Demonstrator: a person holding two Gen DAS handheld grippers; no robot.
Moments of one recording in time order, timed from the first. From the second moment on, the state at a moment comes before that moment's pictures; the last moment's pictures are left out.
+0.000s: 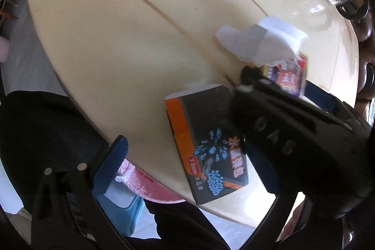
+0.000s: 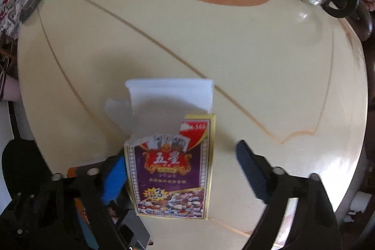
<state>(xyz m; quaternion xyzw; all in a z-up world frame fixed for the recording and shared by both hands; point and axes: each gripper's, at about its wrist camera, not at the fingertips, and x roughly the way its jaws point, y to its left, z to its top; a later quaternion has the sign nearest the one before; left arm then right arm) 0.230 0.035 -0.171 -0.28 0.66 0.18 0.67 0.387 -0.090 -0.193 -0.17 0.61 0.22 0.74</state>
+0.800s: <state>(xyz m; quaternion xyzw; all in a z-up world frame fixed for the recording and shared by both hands) 0.257 0.021 -0.125 -0.22 0.63 0.05 0.75 0.364 -0.148 -0.142 -0.10 0.56 0.16 0.80</state>
